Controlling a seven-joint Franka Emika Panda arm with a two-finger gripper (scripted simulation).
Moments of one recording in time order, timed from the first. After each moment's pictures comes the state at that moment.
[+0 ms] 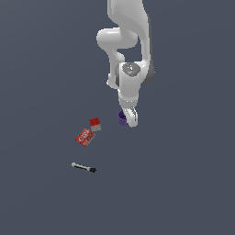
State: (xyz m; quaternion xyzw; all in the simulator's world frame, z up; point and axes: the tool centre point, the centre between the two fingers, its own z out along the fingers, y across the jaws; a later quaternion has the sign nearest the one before) arm -0.111 0.051 0.091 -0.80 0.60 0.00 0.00
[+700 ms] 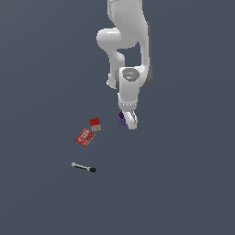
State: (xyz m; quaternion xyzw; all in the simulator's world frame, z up) arm -0.111 0.051 0.069 -0.80 0.60 0.00 0.00
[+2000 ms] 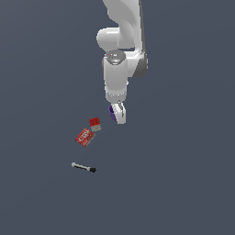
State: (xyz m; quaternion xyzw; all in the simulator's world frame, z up) arm -0.091 -0.007 0.144 -0.80 0.60 0.00 0.00
